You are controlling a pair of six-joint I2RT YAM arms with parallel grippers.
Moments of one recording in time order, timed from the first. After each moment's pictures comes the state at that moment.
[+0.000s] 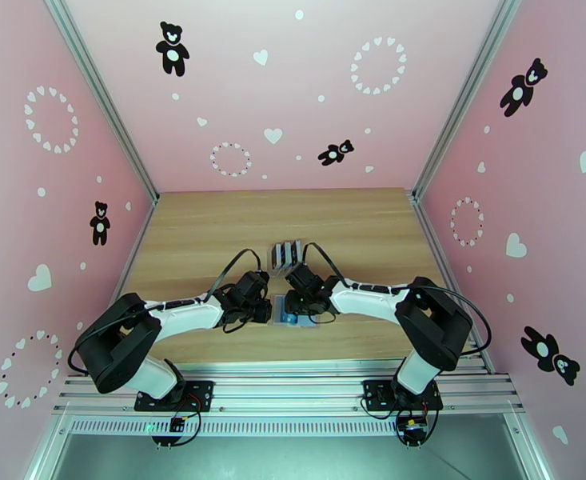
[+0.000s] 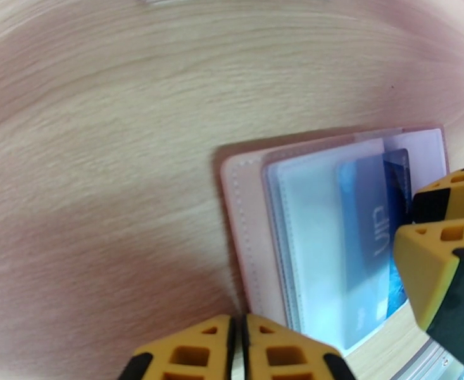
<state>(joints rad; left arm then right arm) -0.76 1.53 0.64 -0.16 0.11 -0.59 0.88 1.69 0.91 -0.33 -0.03 0.82</state>
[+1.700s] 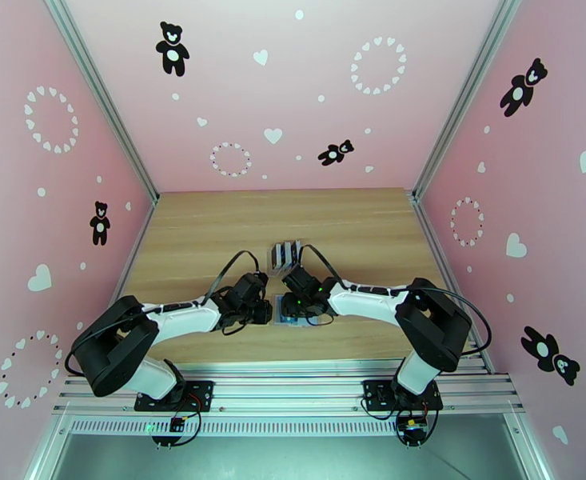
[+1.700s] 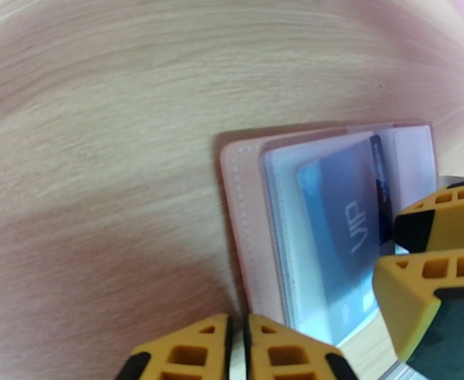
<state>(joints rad) -0.76 1.50 0.60 -0.10 0.15 -0.65 0.91 1.68 0.92 -0.34 -0.05 0.82</state>
